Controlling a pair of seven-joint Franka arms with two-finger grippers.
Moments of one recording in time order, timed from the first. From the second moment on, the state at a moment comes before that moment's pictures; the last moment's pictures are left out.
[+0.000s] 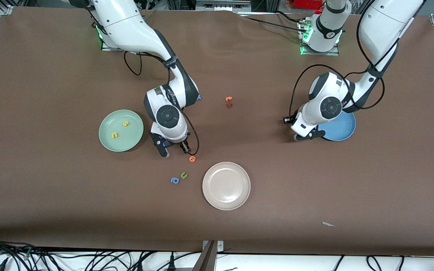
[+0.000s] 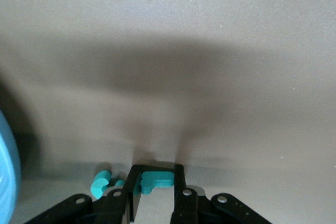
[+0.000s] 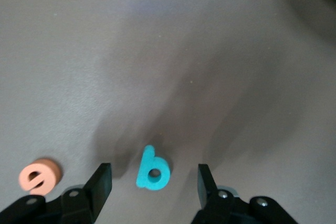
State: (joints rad) left arm 0.19 0.48 -0.49 -2.21 0.10 2.39 -0.58; right arm 0.74 0.78 -0.20 -1.57 0.17 2.27 1.51
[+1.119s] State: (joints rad) left arm 0.35 0.41 -0.48 -2.01 0.10 1.98 -0.29; right arm 0.75 0.78 -0.20 -1.58 0.17 2.27 1.51
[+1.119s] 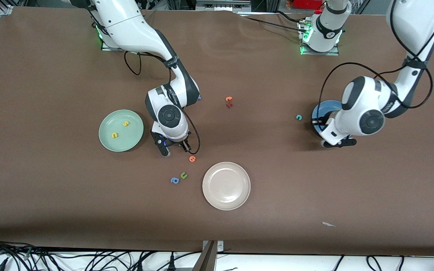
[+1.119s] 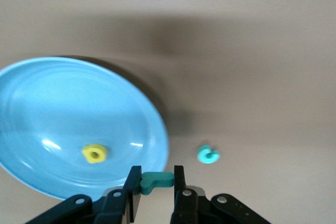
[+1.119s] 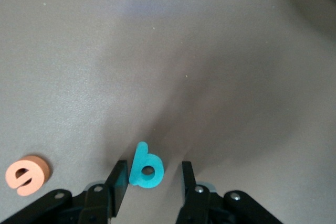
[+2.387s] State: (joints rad) left arm 0.31 0.44 -0.58 -2.10 0.12 2.18 -0.48; right arm 0.75 0.57 -0.41 -1.68 0.08 1.99 0.93
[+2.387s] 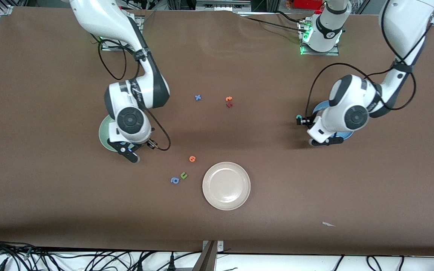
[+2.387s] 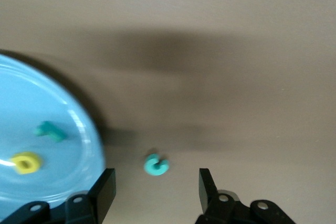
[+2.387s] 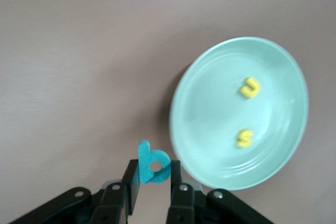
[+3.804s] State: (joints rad) left arm 0.31 0.47 -0.58 -2.23 0.18 2.32 -0.54; right arm 0.74 0.49 -0.47 -2.03 0.08 2.35 0.73
